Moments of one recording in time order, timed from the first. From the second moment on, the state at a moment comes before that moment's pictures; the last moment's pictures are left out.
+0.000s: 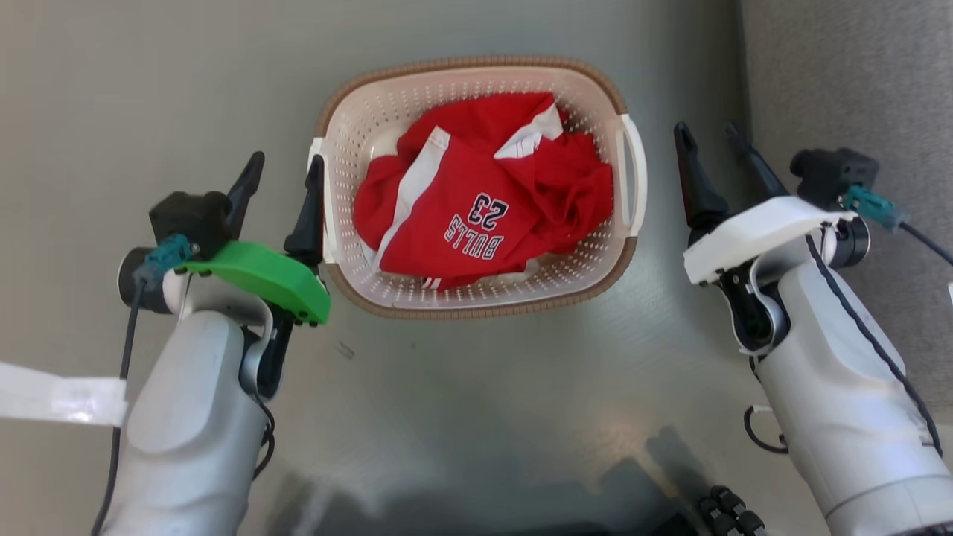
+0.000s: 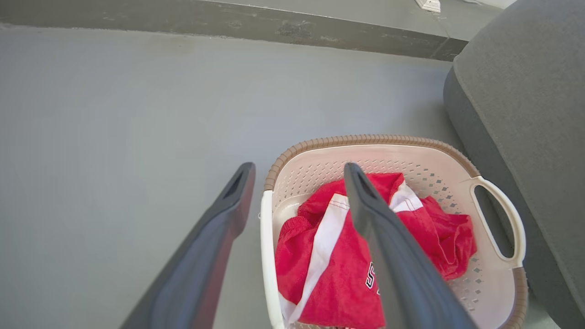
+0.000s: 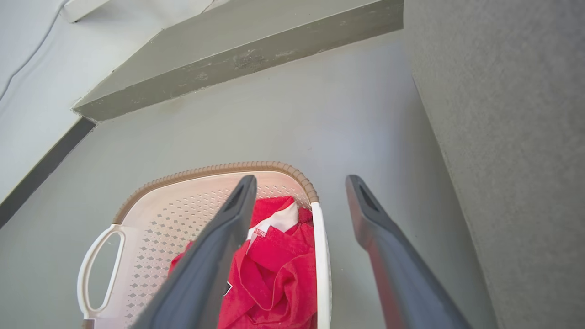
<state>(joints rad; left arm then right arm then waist) -0.57 0.04 -0.27 0.55 -0.39 -0.12 -0.23 -0.57 -0.07 0.20 0.64 0.39 0.12 -0.25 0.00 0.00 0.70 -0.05</state>
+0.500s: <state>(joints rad) -0.73 0.04 -0.29 0.74 -0.46 -0.12 -0.20 -0.73 -0.07 0.24 0.79 0.39 0.12 -0.24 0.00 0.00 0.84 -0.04</state>
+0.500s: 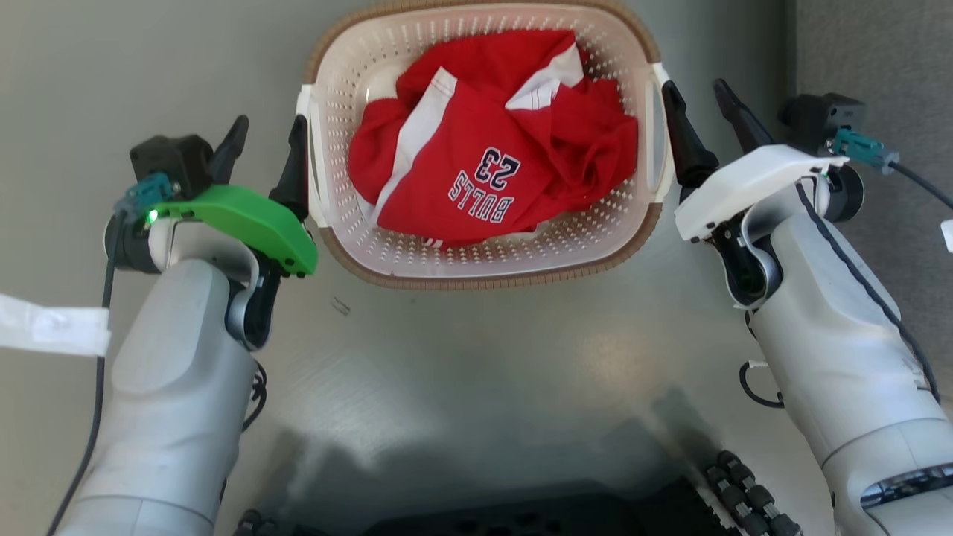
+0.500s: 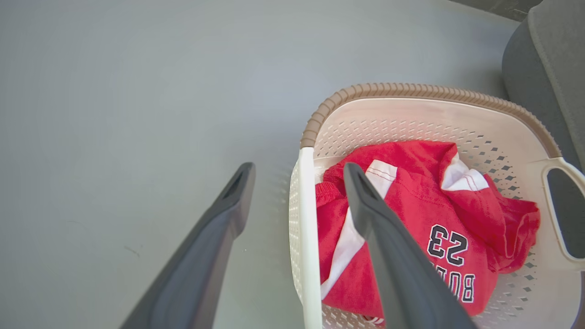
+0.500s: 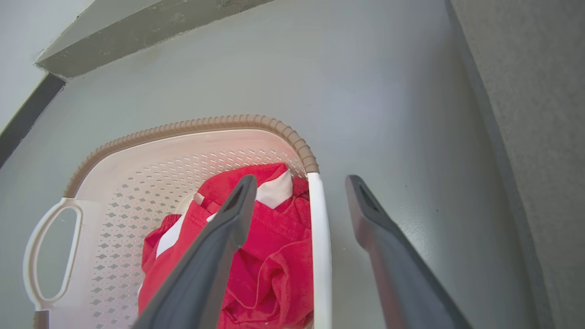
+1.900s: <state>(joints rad) -0.97 0.02 -0.45 0.97 -0.61 -0.13 -0.12 -0.94 -0.06 0.41 1.03 0.60 0.12 -0.20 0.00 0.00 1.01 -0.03</state>
